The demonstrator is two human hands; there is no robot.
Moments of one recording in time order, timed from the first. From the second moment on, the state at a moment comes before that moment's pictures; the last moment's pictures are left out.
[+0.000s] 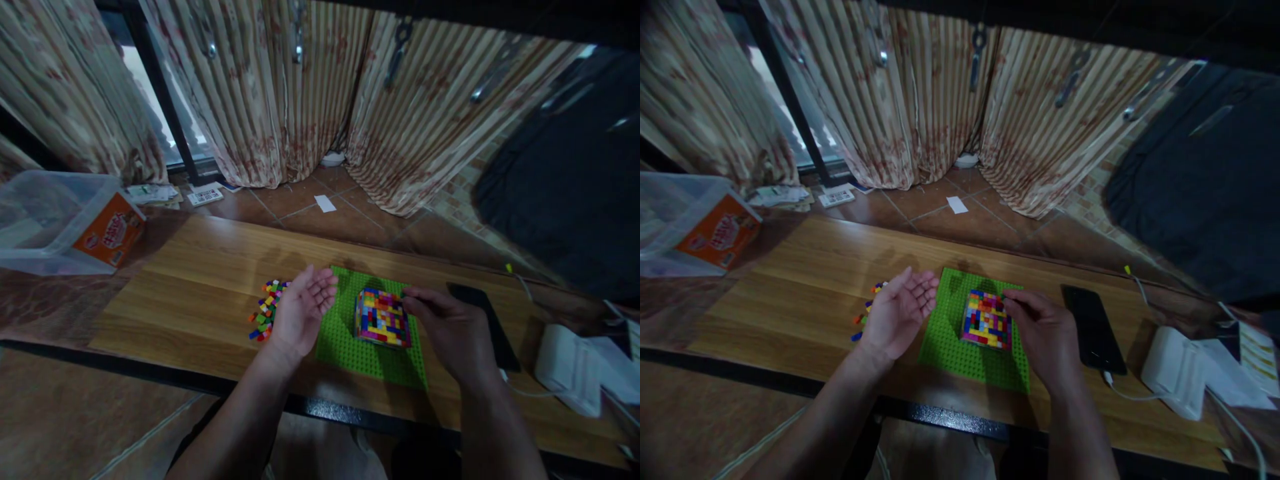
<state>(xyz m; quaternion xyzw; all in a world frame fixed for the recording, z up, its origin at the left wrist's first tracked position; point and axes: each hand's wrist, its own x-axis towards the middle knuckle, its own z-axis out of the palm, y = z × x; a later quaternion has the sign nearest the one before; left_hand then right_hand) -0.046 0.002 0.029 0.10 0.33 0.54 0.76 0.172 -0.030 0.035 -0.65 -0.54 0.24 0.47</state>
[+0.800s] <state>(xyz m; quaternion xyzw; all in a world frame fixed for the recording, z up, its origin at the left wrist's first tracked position) -0.042 0.002 0.028 0.11 0.35 0.52 0.77 0.164 -0.025 0.030 -0.74 -0.56 0.15 0.34</state>
